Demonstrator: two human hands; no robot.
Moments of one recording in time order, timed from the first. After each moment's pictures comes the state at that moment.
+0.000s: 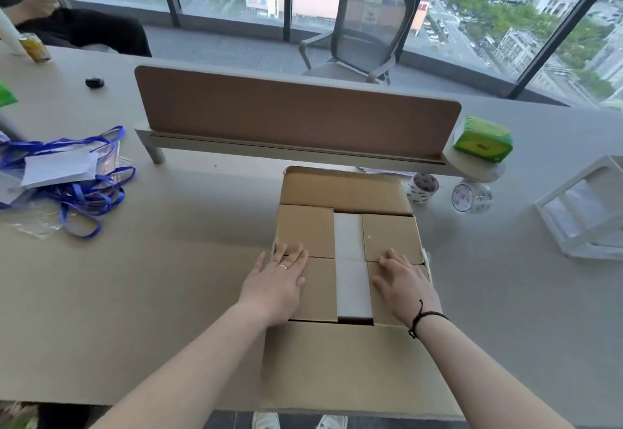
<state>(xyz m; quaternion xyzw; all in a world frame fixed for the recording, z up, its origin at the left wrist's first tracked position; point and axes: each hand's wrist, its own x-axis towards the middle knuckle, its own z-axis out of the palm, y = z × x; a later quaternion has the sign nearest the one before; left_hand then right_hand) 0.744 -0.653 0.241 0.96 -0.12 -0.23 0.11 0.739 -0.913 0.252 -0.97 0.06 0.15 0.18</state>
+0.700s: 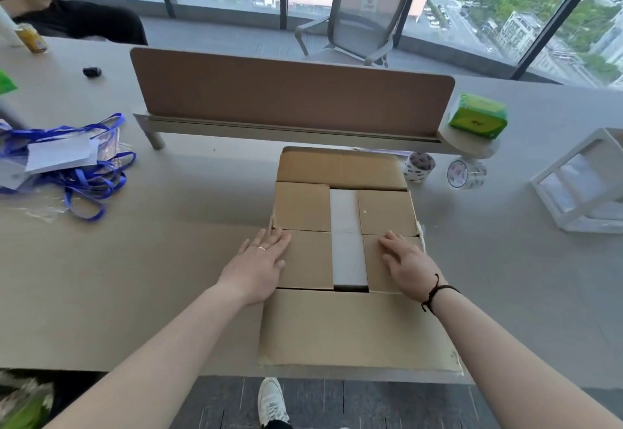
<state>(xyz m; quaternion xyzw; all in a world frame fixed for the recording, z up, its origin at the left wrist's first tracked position) 0.721 -0.625 0.238 0.95 -0.09 -0.22 0.18 0.722 -0.937 0.248 -0.96 0.03 0.17 0.24</state>
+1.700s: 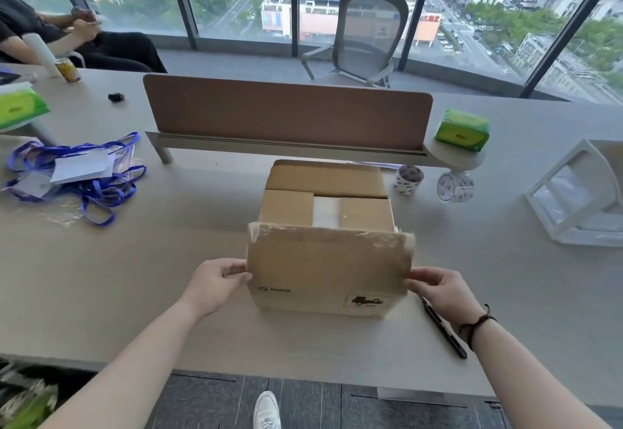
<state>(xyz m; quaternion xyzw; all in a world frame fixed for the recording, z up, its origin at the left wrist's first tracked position) 0.673 -0.610 0.243 0.83 0.12 -0.12 0.53 0.675 -1.032 0.250 -0.82 0.12 0.12 0.55</state>
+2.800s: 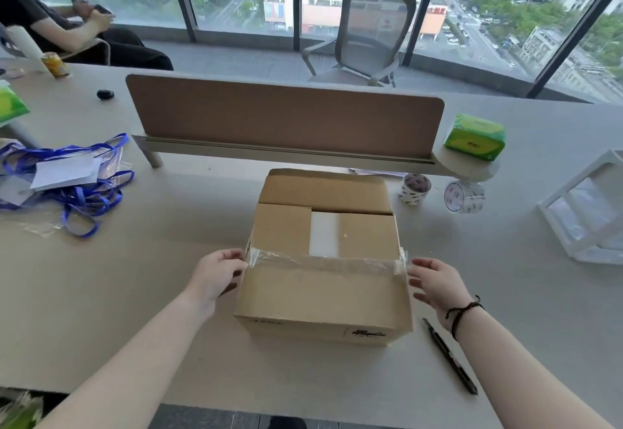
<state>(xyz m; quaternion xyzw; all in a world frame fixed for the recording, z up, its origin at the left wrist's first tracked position) 0.745 -0.633 0.240 0.69 0.32 -0.12 0.64 0.753 -1.017 0.242 -0.74 0.32 0.13 0.58</state>
